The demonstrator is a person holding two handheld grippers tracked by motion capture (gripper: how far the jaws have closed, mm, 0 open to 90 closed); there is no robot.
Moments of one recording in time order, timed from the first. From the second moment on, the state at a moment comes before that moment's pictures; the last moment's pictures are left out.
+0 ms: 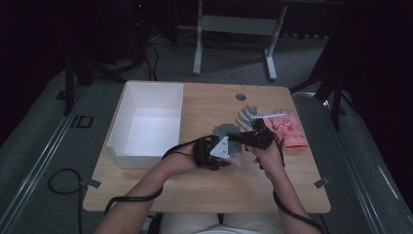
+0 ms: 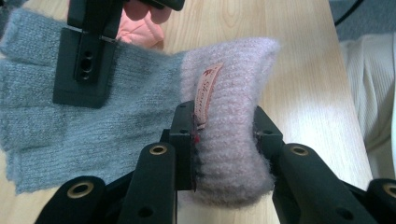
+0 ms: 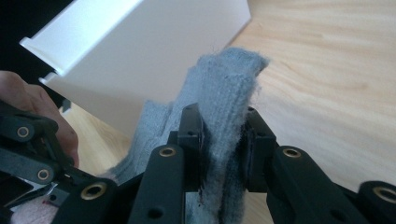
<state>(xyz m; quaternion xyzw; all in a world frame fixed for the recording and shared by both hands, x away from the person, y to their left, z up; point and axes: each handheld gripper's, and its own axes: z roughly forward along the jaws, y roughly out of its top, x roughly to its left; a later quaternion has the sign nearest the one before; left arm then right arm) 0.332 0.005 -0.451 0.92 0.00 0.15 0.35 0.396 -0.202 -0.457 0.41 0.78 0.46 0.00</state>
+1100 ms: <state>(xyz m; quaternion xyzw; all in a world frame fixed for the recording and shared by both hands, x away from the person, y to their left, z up) 0.341 0.112 -0.365 0.94 0.00 0.21 0.28 0.425 -0.081 -0.379 0.34 0.81 0.49 0.02</state>
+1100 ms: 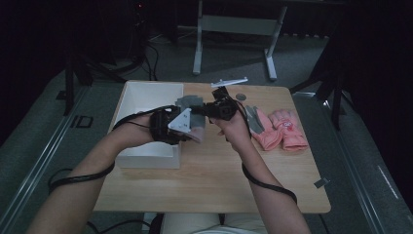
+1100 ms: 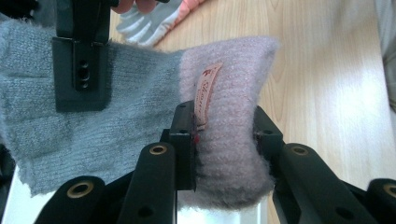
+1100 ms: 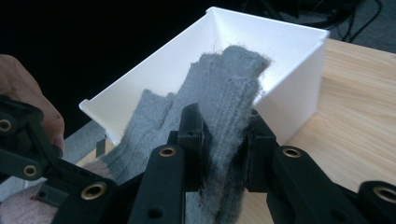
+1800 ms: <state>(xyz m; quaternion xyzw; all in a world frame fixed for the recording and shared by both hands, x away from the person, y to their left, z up) 0.341 0.198 -0.376 0.94 0.04 0.21 0.25 0.439 0.021 -0.389 0.31 0.82 0.48 -0.01</state>
